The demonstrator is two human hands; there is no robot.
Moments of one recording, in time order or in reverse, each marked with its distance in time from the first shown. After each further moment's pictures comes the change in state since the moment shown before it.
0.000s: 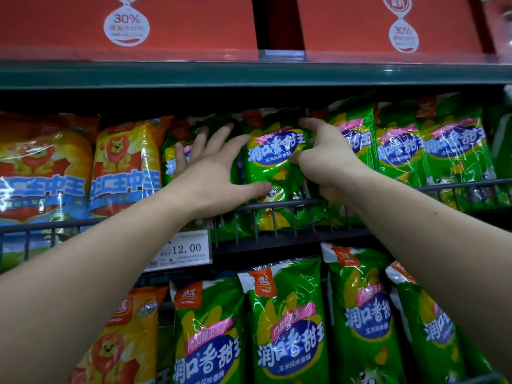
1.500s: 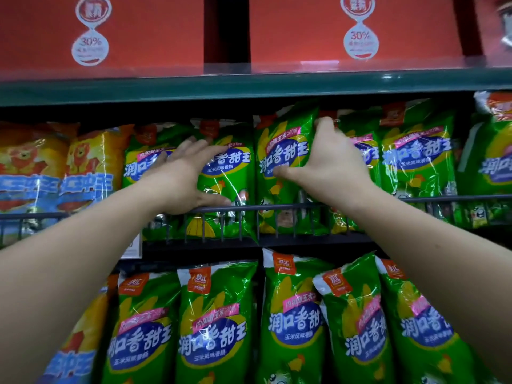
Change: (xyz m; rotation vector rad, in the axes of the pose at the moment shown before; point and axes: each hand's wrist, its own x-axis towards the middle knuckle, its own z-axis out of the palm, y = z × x) left_hand 0.012 0.057 0.001 0.195 -0.141 -0.139; right_hand -0.002 0.032 -0.103 -0.507 -0.025 -0.241
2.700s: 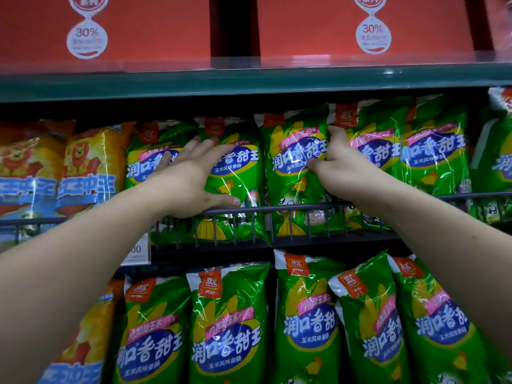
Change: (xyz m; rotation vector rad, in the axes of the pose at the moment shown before) left_hand 0.003 -0.007 0.000 -0.015 -0.061 0.025; right_hand 0.009 0.011 0.005 0.360 -0.220 0.192
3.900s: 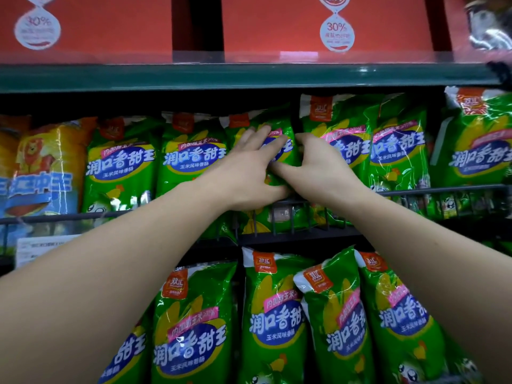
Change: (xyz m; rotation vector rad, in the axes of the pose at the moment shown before) left_hand 0.032 0.107 0.022 -0.167 0.096 0.259; right_hand -0.001 0.018 -0.003 -0.177 0.151 -0.166
